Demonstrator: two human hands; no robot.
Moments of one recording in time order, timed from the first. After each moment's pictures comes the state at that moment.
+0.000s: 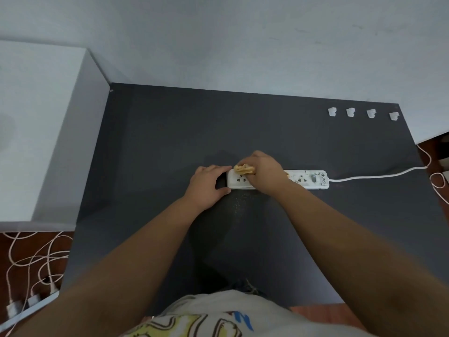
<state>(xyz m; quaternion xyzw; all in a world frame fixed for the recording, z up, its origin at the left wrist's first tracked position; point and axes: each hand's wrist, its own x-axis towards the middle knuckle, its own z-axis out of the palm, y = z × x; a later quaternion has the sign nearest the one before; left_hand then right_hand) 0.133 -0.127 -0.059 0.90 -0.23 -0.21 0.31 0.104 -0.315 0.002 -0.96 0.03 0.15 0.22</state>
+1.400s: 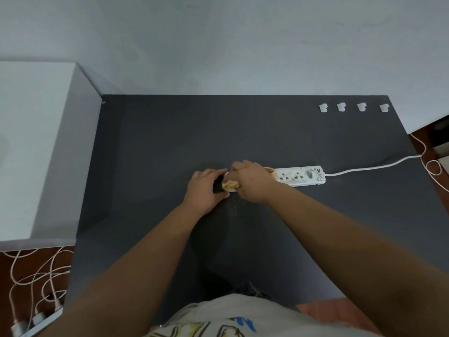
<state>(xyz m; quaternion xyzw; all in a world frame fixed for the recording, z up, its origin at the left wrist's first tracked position) 0.132 -0.128 -0.064 0.90 -0.22 -0.19 0.33 0.102 -0.294 0.005 -0.97 -0.10 0.20 0.11</state>
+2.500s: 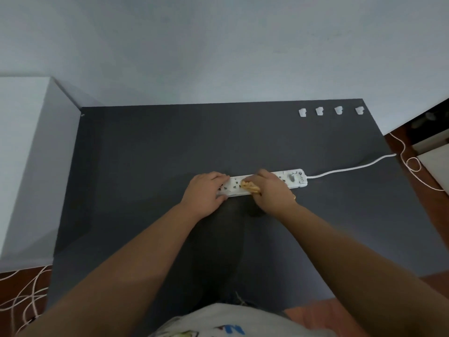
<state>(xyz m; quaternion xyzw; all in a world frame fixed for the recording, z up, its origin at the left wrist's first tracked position) 0.137 -0.168 -0.045 0.89 -0.37 -0.15 0.20 0.047 -0.359 -0.009 -0.97 0.06 0.07 0.21</state>
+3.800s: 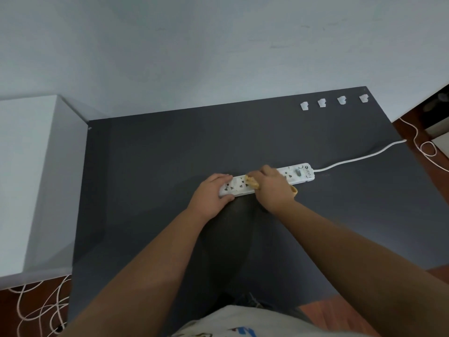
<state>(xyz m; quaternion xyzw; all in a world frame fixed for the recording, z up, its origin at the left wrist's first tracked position) 0.133 -0.164 -0.050 0.87 -0.29 -0.21 0.34 0.056 -0.344 -0.022 -0.98 0.13 0.06 0.17</state>
